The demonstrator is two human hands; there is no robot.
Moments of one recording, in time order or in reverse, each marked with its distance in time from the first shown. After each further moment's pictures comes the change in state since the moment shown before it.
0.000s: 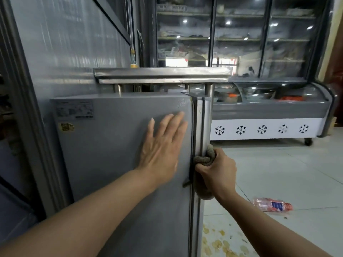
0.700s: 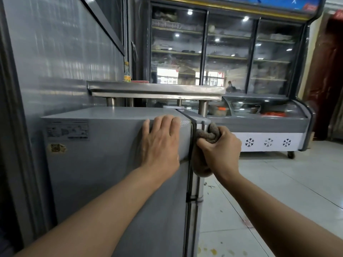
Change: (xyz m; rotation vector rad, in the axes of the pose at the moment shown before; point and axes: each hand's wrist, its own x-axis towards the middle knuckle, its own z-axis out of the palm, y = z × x) left_hand 0.054 -0.015 -0.013 -0.013 0.136 -0.129; right_hand 0.065 -0.074 -0.035 0.101 0.218 -0.135
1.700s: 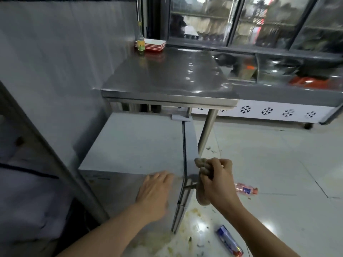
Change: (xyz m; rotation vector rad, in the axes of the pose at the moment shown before) left_hand 0.083 -0.016 -0.103 -0.326 -1.010 -0.161; right_hand 0.130 -0.107 -0.074 -0.133 -0.836 0.357
